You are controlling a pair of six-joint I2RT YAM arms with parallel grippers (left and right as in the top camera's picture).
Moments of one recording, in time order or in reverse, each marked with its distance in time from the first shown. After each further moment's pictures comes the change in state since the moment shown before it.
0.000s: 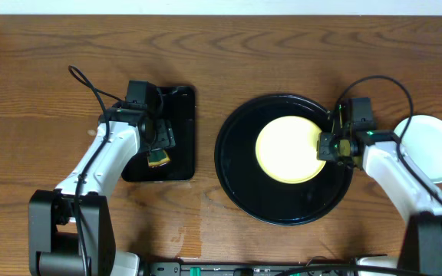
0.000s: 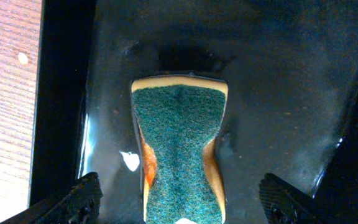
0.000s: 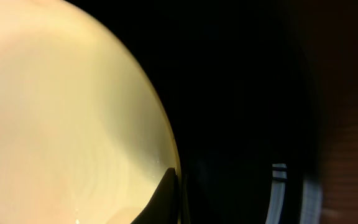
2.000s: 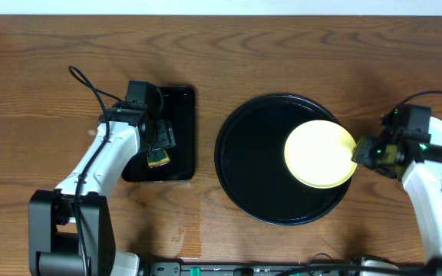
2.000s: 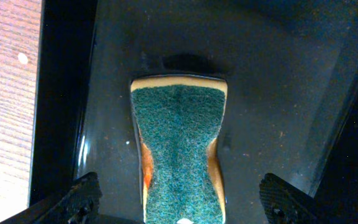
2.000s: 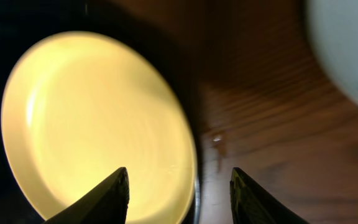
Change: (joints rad) left arm 0.000 0.000 -0.001 0.001 0.000 0.000; right arm -0.282 -0.174 0.011 -0.203 -0.076 0.078
